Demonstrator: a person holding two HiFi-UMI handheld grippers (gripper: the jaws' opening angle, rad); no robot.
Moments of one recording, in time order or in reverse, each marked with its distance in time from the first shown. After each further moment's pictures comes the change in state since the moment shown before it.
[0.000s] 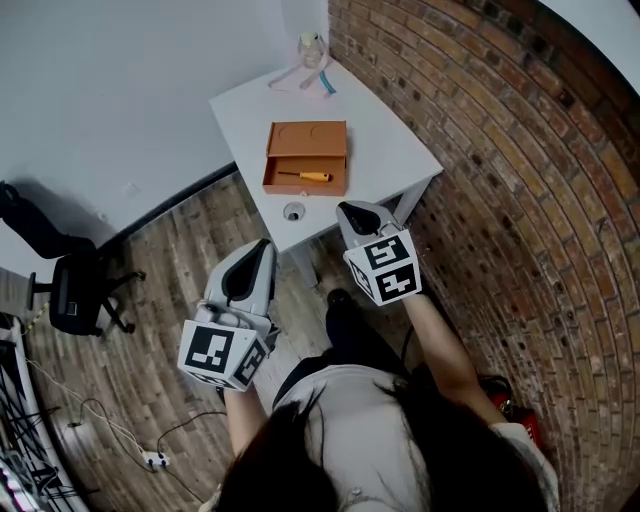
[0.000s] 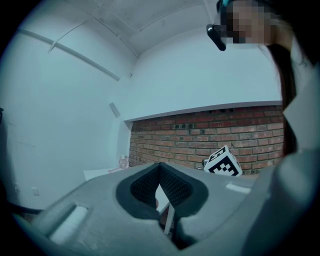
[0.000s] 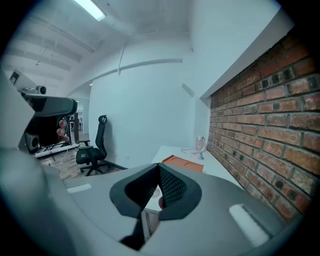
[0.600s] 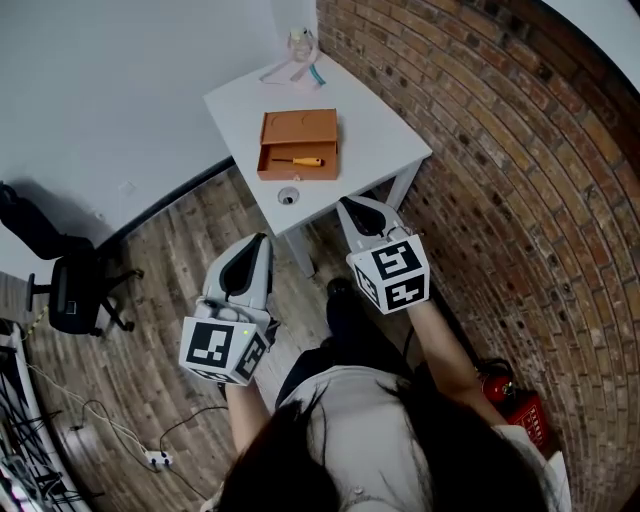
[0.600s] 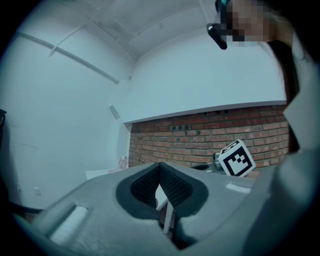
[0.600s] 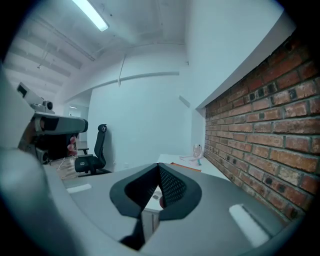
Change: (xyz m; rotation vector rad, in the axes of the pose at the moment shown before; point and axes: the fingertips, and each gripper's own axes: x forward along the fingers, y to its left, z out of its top) left arm -0.036 -0.024 -0.004 0.010 -0.015 0.003; right arm -0.068 0.028 0.012 0.026 -0.109 -0.039
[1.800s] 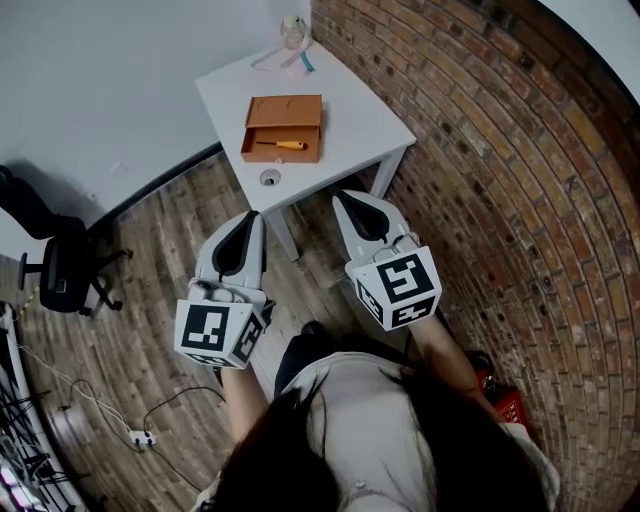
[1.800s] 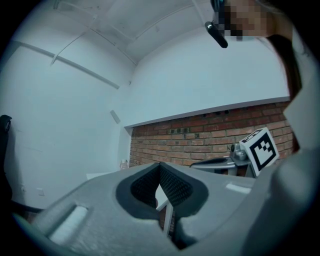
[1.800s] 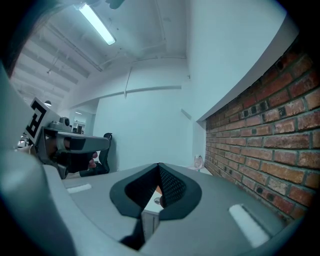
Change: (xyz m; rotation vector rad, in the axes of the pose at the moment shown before) left arm 0.005 -0.053 0.015 0.021 -0.029 0.056; right arm -0.087 -0.002 0.036 -0.022 -0.125 0.041
